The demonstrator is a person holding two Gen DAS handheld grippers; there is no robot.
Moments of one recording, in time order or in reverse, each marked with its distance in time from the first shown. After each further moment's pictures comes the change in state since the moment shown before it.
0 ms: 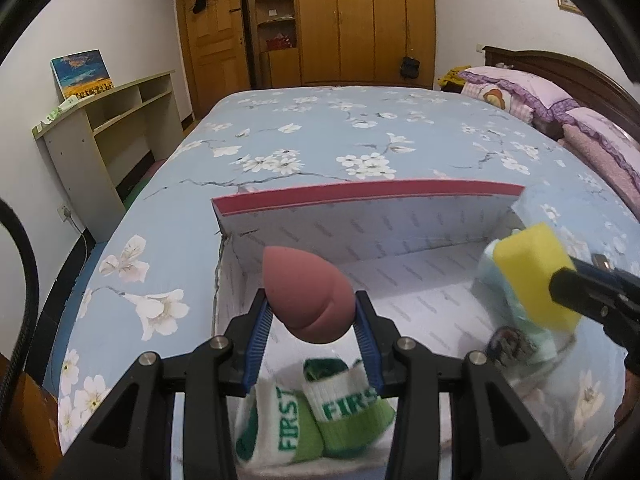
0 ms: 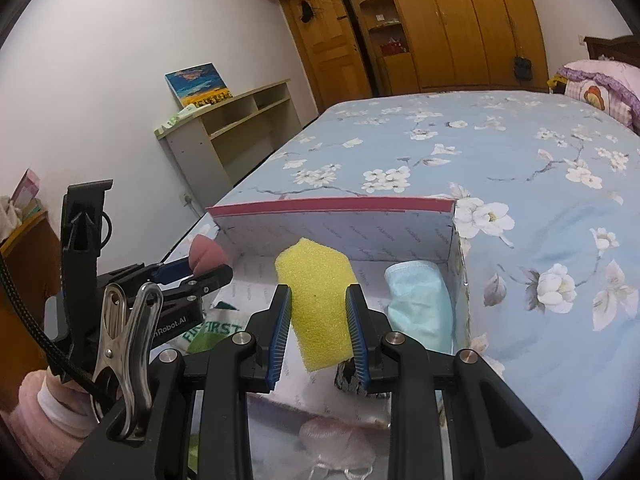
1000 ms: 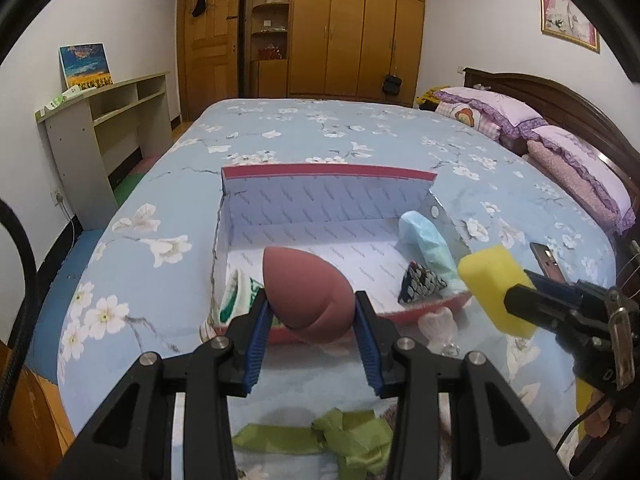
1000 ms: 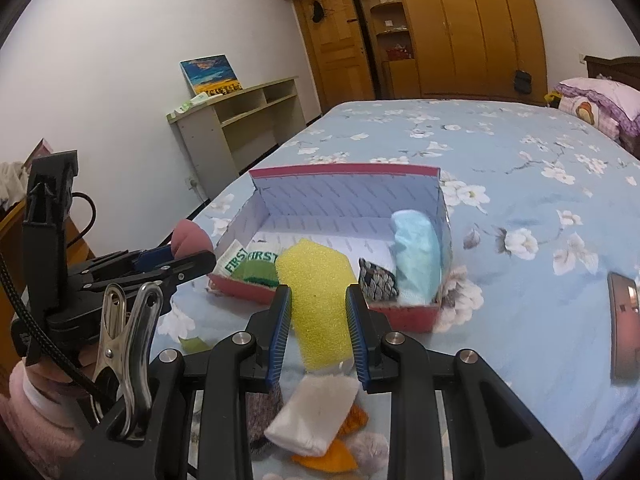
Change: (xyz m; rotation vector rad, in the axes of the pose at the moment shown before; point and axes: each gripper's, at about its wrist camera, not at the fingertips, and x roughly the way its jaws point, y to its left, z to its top) left arm -0.112 -0.012 -0.056 -0.048 -0.043 -0.100; right arm -0.082 0.038 -0.054 -0.075 0.001 -0.031
